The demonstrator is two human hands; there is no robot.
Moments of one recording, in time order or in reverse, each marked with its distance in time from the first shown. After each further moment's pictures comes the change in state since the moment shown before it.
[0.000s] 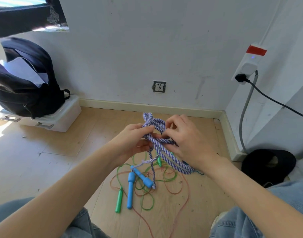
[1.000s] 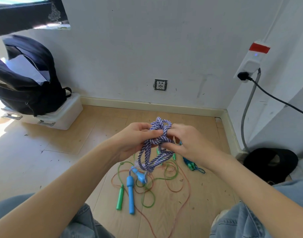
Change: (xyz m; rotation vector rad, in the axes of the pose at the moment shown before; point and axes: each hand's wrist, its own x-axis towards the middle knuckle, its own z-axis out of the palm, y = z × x) left_hand 0.002 -0.002 -0.002 -0.055 -0.151 0.022; right_hand 0.004 0.001 -0.002 0.327 -0.217 0.106
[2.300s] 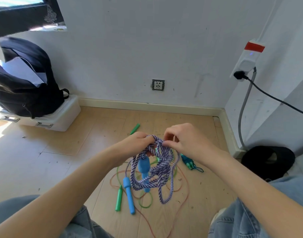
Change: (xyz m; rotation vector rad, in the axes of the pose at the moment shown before) left_hand 0.001 -0.012 0.007 0.602 0.062 -0.015; right_hand 0.001 0.004 0.000 -0.084 -0.011 0.100
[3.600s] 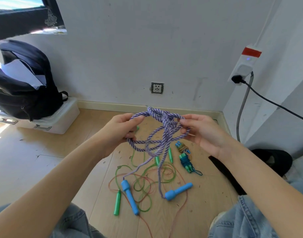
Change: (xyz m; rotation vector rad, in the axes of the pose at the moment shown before) left_hand -0.010 0.014 -0.040 -0.430 0.100 0.130; right_hand 0.004 0.023 -0.023 1.369 0.134 0.475
